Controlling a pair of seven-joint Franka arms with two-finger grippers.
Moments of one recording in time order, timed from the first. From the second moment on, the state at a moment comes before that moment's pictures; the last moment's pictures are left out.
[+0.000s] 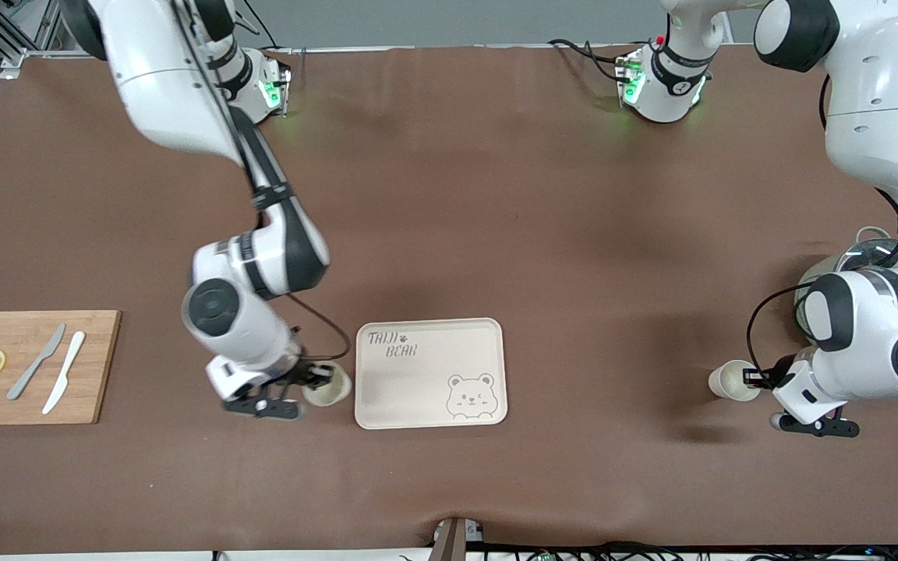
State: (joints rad) left arm 0.11 0.80 -0.05 -1.34 0.03 2.09 0.15; right arm 0.39 0.75 -0.13 -1.33 0.14 2.20 0.32
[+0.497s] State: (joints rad) left arm 0.11 0.80 -0.05 -1.33 0.03 2.10 0.17; right arm 0.22 0.75 -0.13 -1.35 0.14 2.20 0.03
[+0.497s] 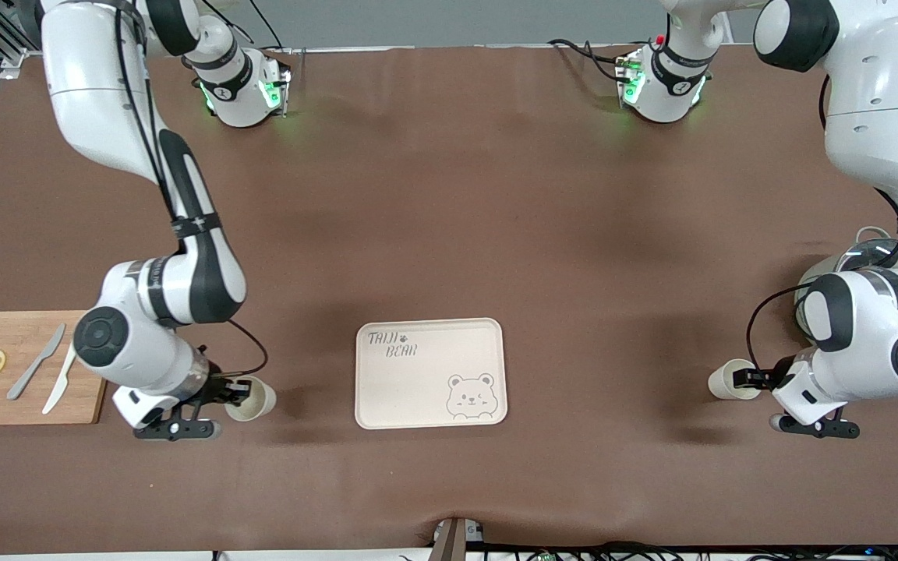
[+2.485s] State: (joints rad) left arm 0.05 0.24 -0.12 -1.32 0.04 1.51 0.01; right arm 0.12 0.86 -0.12 -1.34 0.14 2.37 -0.18
